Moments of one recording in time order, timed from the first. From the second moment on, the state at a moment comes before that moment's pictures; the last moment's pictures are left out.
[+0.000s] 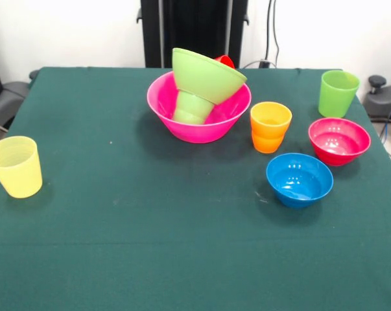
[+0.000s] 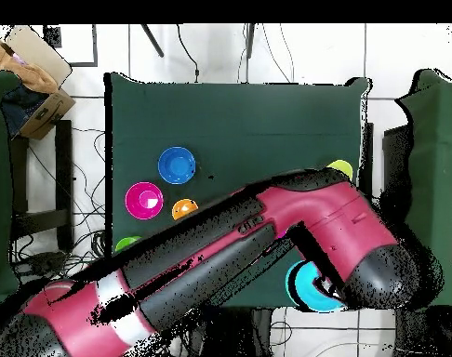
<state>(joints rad) 0.19 -0.01 -1.32 1.26 -1.90 -1.37 2.87</state>
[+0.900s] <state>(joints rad) 0.37 0.01 -1.33 1.31 -1.75 -1.37 3.01</state>
